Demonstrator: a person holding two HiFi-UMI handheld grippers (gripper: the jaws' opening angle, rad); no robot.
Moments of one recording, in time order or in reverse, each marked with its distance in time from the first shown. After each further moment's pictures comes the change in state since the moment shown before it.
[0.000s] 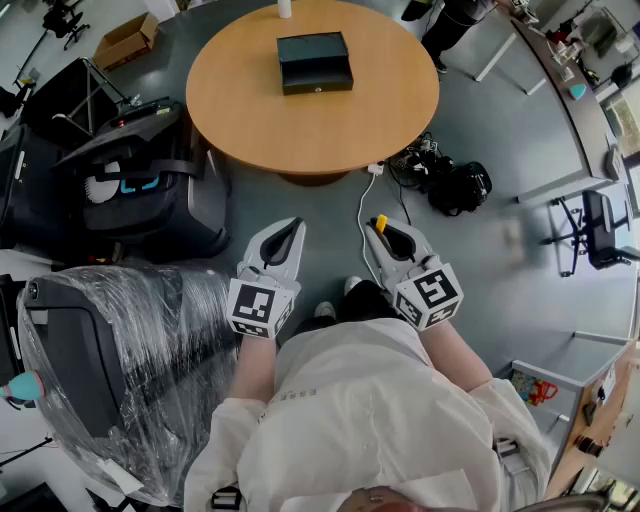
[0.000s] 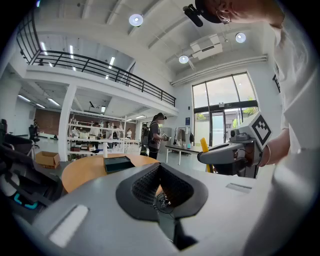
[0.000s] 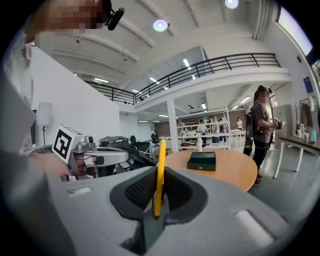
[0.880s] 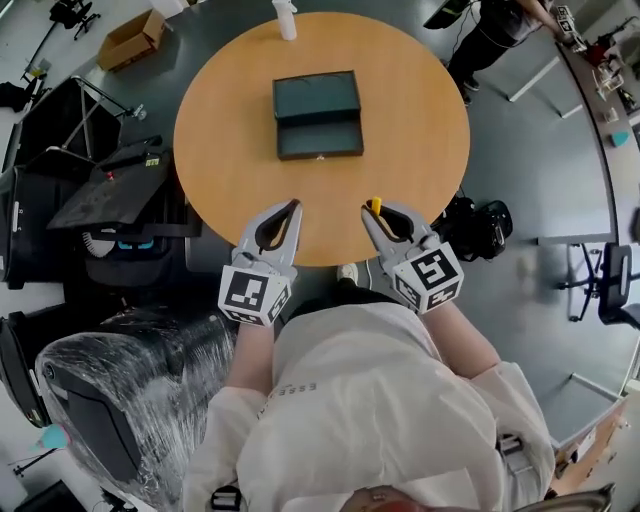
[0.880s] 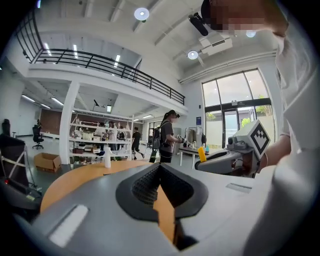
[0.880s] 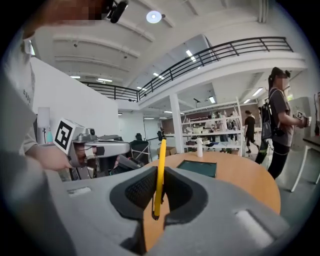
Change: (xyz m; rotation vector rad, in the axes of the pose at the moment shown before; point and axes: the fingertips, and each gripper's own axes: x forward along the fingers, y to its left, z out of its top) left arm 0.258 0.161 0.058 -0.010 -0.018 0.091; right arm 0.226 -0.215 0.069 -0.037 0.033 0.140
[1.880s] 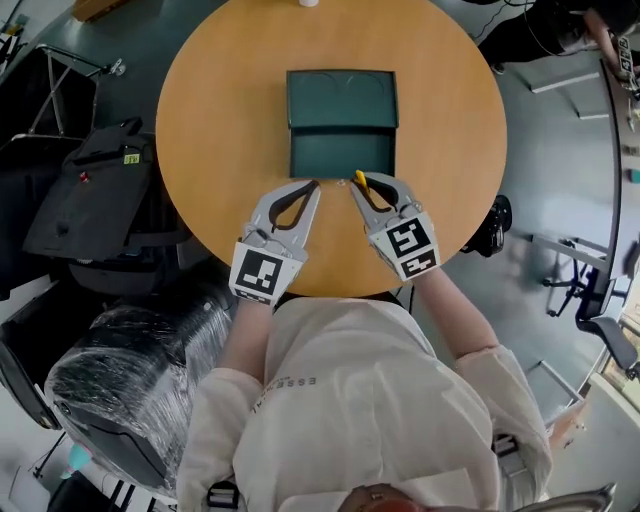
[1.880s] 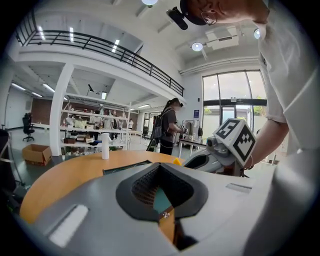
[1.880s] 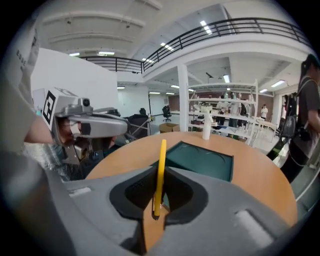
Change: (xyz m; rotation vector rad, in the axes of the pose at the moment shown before) left arm 0.126 0.122 -0.053 -0.013 0.099 -0.080; right arm 0.202 -0.082 -0.052 -0.102 0.315 0.059
